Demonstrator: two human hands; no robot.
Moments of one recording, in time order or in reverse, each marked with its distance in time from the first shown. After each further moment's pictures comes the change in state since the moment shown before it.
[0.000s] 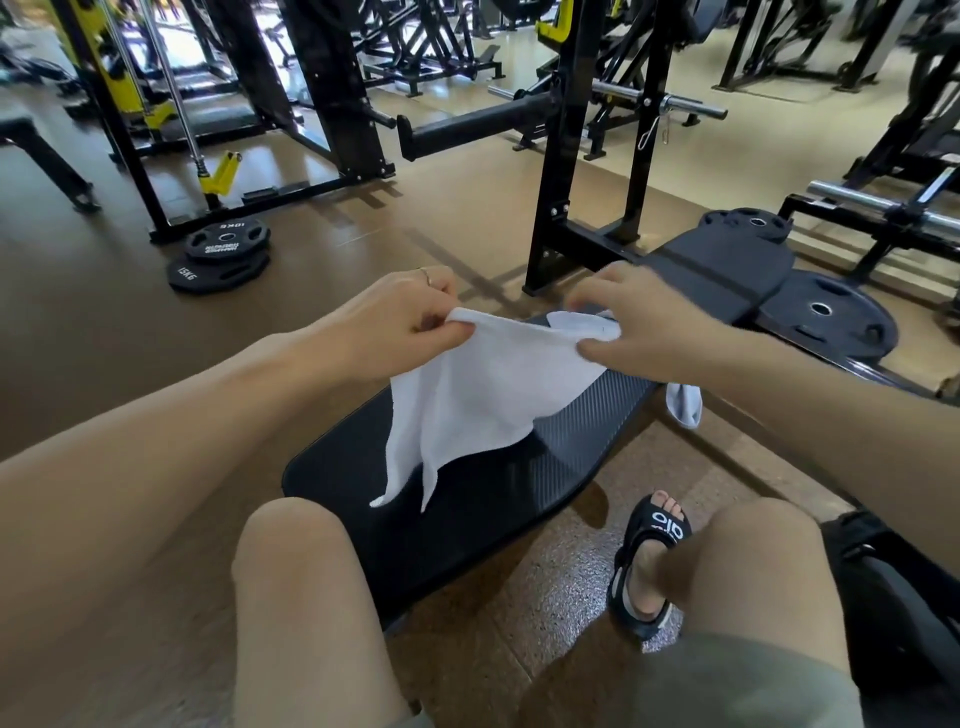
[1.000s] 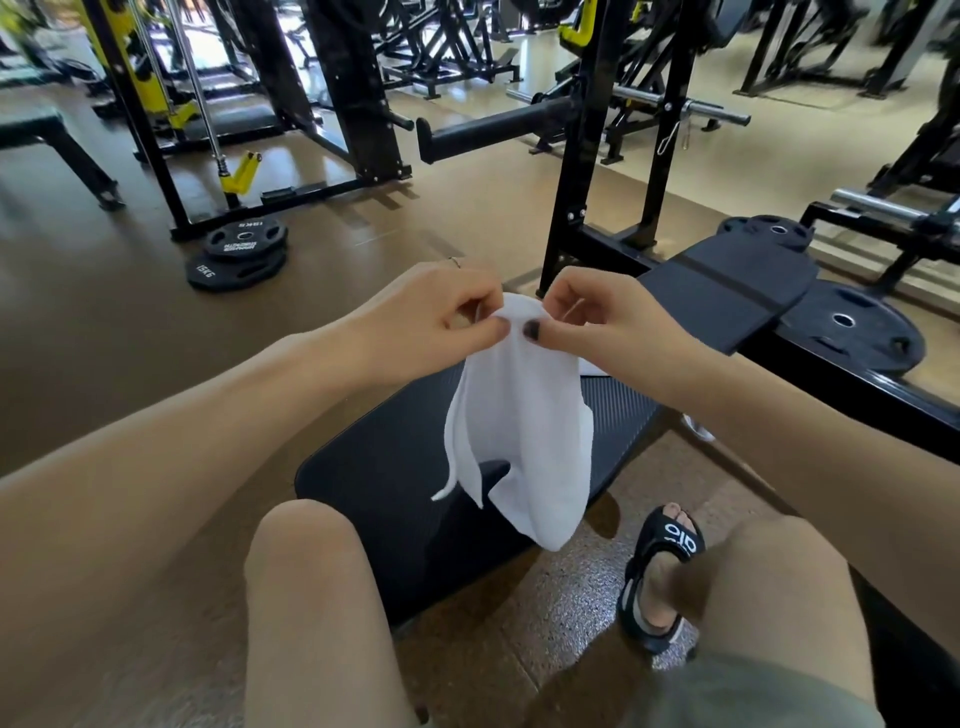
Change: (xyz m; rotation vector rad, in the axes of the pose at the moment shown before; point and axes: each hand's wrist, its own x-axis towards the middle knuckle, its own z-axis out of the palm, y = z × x) left_hand 0.000 0.028 -0.013 -0.049 0.086 0.046; right_hand 0.003 -0.055 0.003 0.704 0.130 -0.065
